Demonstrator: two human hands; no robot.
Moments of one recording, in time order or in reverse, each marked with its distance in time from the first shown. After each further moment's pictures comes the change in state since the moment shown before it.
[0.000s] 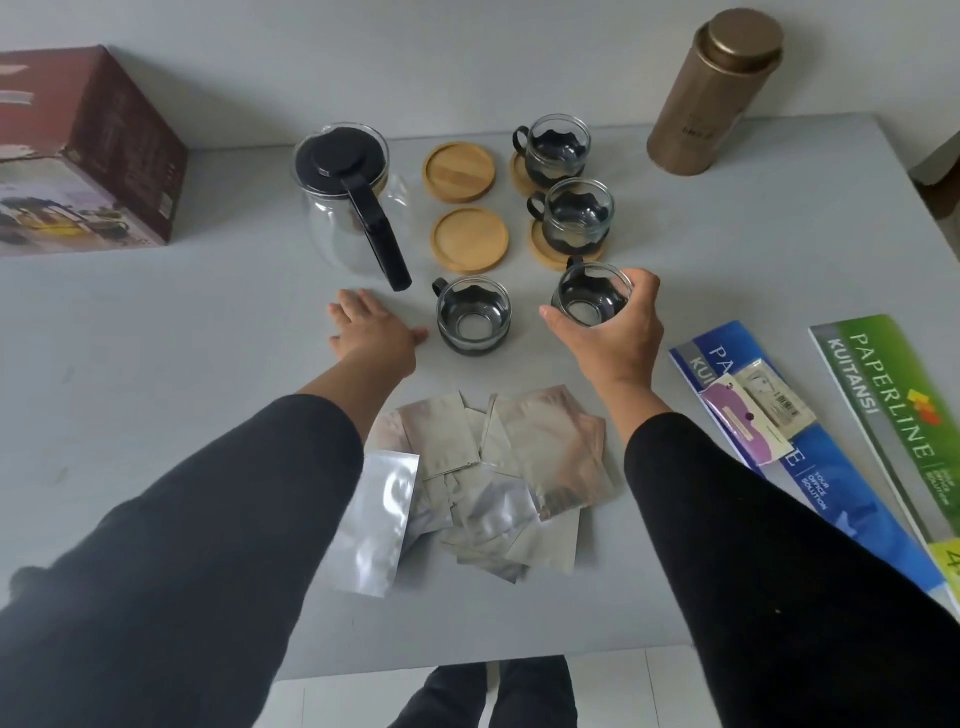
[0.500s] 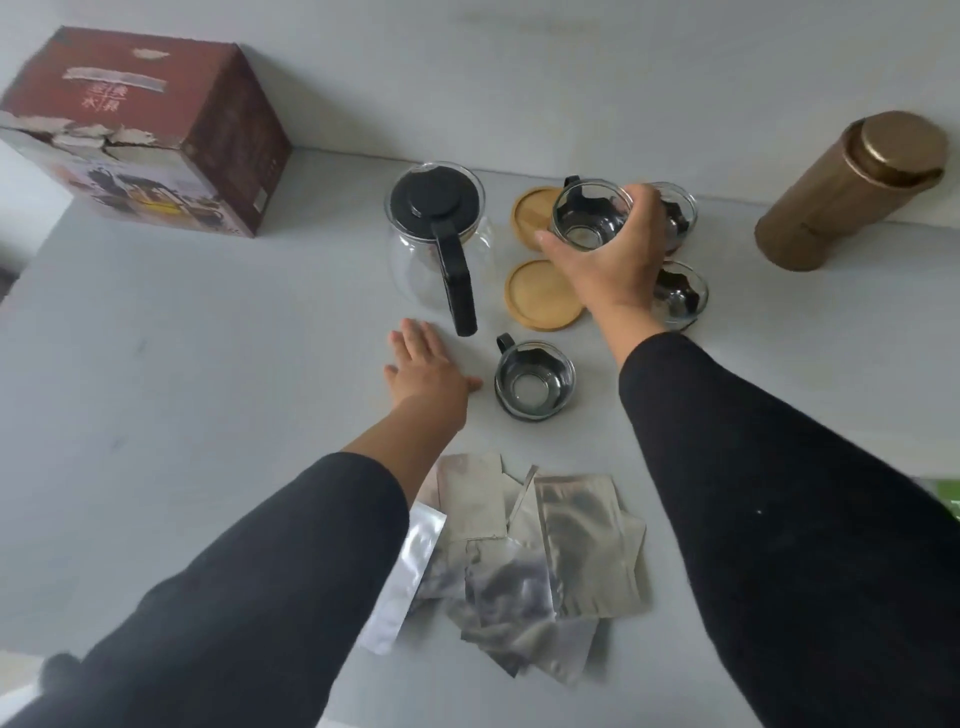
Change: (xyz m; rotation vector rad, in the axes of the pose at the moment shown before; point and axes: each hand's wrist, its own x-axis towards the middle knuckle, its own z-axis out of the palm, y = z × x) left_hand -0.001 0.003 -0.006 0.052 -0.063 -0.036; right_hand 0.098 -0.094 0.093 0.037 -0.170 -0.242
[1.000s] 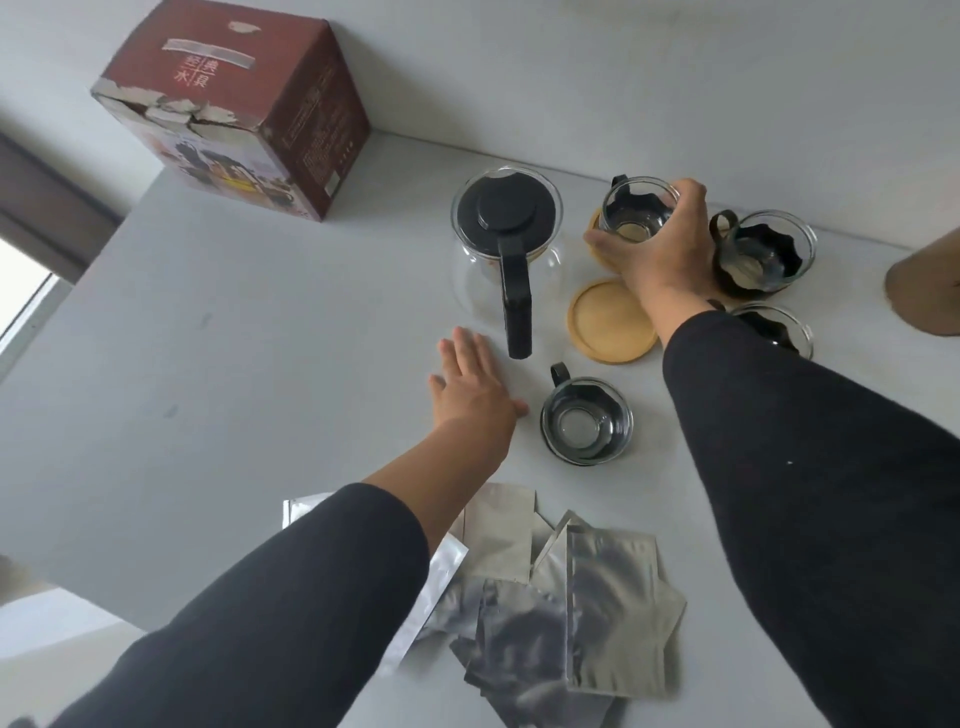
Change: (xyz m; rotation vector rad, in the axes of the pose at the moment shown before) left_hand 0.005 0.008 -0.003 0.086 -0.078 -0.052; right_hand 0.054 0.014 0.050 -0.062 -0.275 0.047
